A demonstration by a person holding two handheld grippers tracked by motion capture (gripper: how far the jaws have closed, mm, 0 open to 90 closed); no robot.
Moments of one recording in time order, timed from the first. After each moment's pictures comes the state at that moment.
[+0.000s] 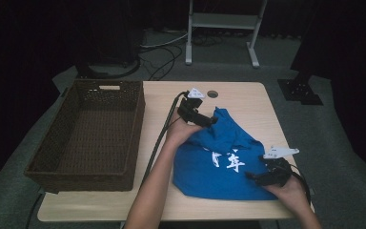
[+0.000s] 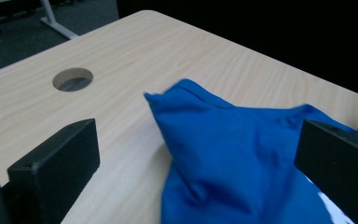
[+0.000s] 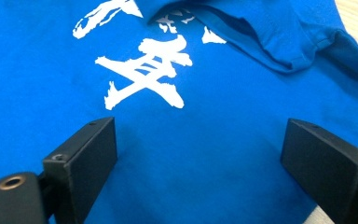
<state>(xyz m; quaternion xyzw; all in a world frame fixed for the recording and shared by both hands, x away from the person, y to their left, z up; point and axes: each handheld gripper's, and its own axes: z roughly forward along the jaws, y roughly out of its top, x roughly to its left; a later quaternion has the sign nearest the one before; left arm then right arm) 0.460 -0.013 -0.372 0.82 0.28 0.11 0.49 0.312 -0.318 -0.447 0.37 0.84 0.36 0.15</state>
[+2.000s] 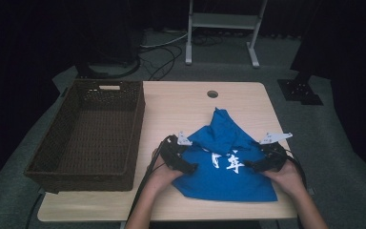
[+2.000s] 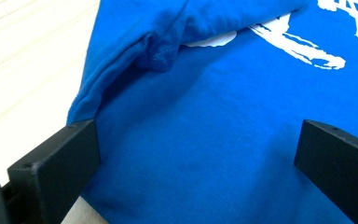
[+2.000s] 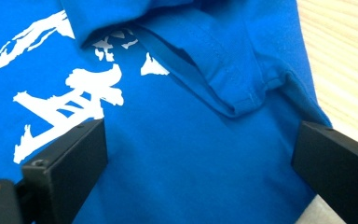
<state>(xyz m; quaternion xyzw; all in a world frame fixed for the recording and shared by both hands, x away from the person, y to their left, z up) 0.359 0.029 -0.442 0.88 0.31 0.12 0.35 0.359 -0.320 -0.445 0.37 0.85 0.34 0.14</state>
